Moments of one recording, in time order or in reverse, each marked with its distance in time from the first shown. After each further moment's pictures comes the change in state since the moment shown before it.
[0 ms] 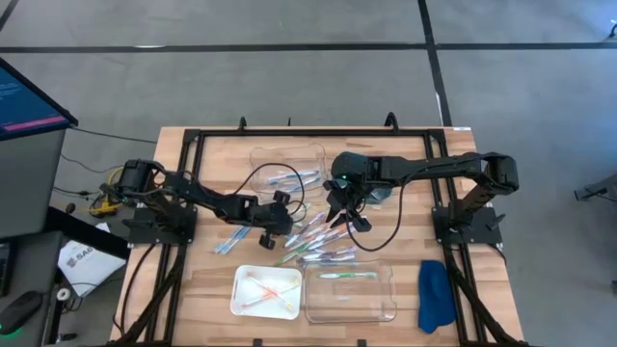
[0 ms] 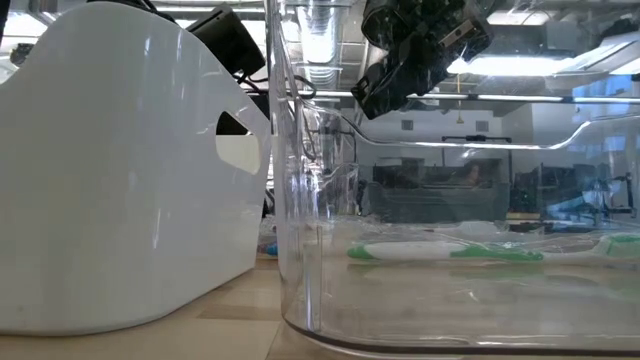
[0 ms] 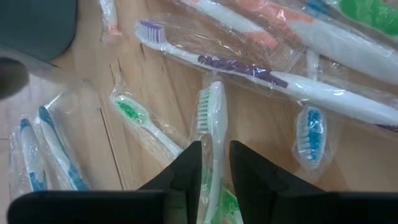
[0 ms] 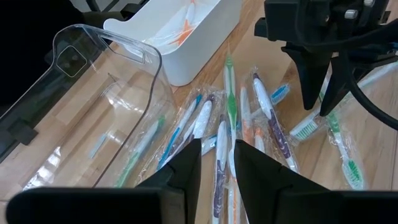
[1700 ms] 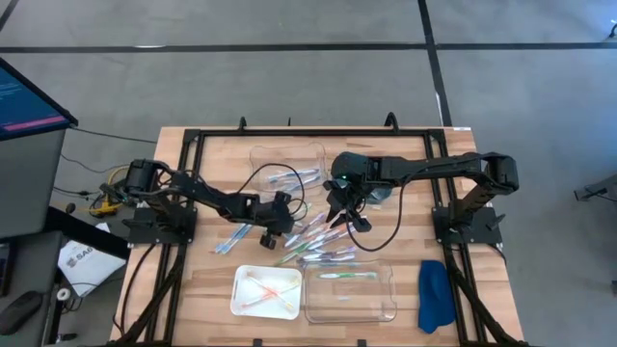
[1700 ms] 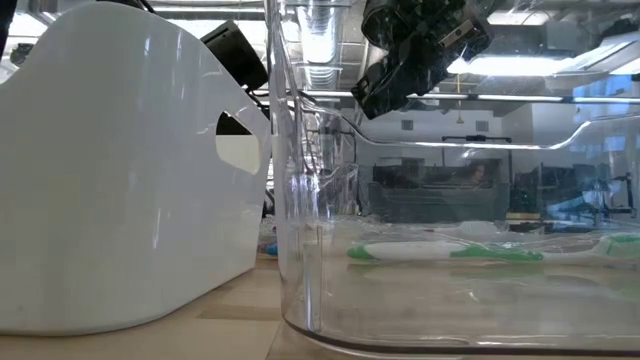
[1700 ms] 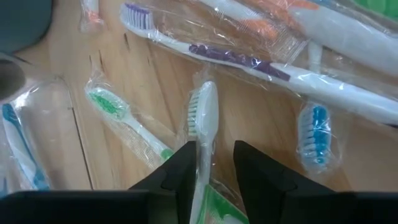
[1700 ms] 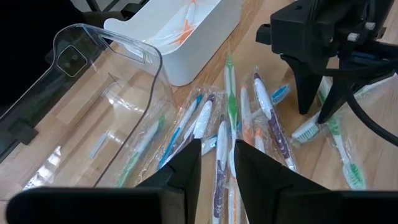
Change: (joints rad) left arm 0.035 0.047 -0.009 0.040 0.069 -0.009; right arm 0.001 0.000 0.000 -0.001 0.000 -0.004
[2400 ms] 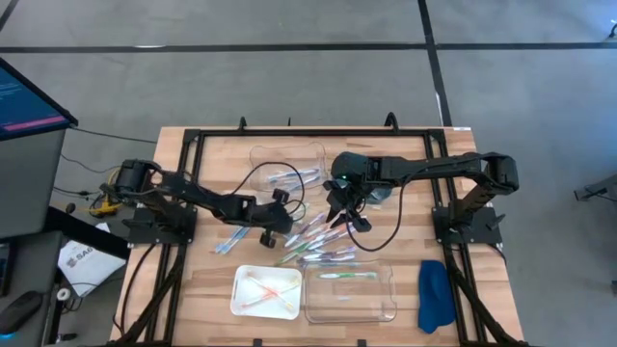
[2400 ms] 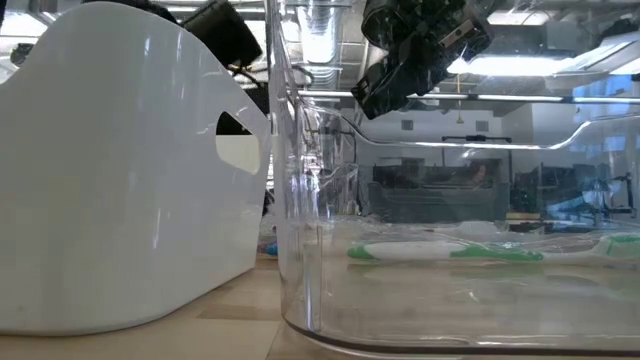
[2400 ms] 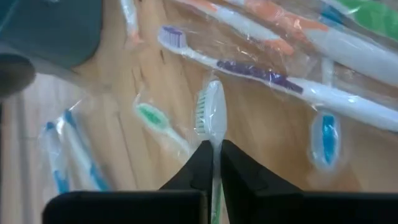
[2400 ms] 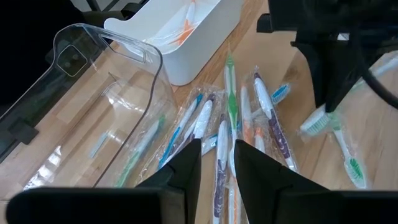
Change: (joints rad) left arm -0.040 -0.081 0.002 -0.027 -0.125 0.017; right arm 0.000 0.000 0.000 -0.001 0.000 0.001
